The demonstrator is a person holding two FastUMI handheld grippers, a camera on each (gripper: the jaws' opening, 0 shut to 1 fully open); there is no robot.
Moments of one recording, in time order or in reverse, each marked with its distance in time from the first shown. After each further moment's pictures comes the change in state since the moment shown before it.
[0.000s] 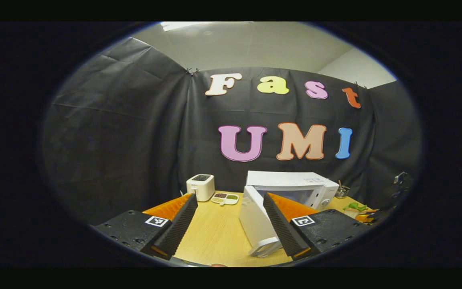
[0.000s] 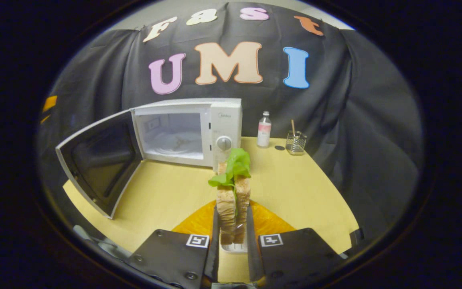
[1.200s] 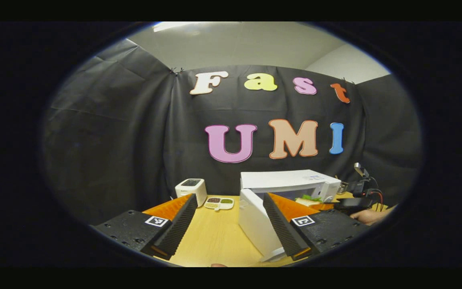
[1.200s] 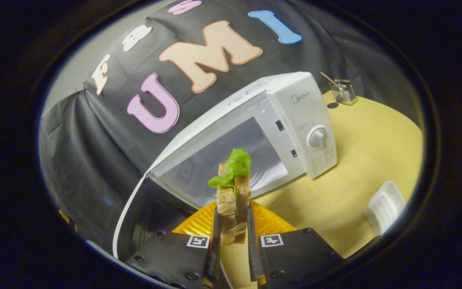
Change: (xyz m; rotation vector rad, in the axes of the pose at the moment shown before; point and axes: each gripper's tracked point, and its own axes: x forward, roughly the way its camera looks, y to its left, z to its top) left arm 0.055 0.004 -0.016 0.058 -0.005 -0.088; right arm 0.155 0.202 0.067 0.639 0.074 0.177
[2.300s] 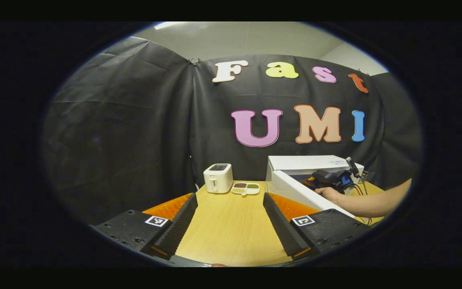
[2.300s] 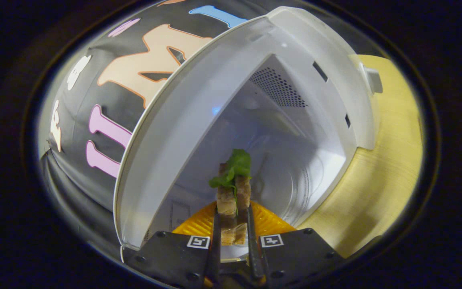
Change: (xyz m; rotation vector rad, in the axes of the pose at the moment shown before) left arm -0.035 0.067 -0.037 0.003 0.117 0.146; right arm 0.154 0.032 0.007 0.362 -0.126 -0.137
